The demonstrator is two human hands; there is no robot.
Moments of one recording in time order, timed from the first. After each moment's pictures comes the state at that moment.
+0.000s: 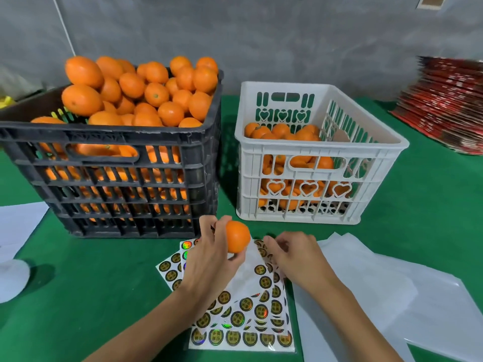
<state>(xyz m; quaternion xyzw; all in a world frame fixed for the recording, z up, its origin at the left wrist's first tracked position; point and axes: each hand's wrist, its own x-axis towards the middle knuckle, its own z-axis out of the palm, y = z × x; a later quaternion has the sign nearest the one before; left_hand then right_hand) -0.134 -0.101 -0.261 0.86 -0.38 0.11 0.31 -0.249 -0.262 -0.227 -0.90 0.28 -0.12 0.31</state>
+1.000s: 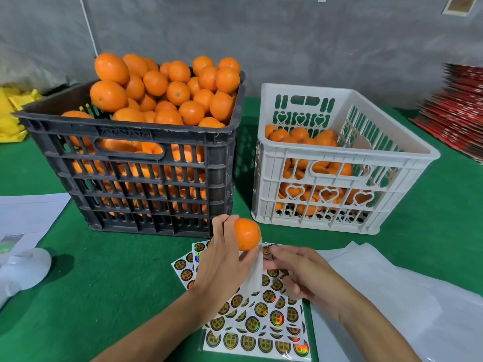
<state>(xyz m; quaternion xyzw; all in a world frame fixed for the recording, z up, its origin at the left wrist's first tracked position) -0.124 -0.098 -0.274 0.86 -0.35 0.09 0.37 -0.253 -0.242 -0.212 -0.65 0.23 0.05 0.72</state>
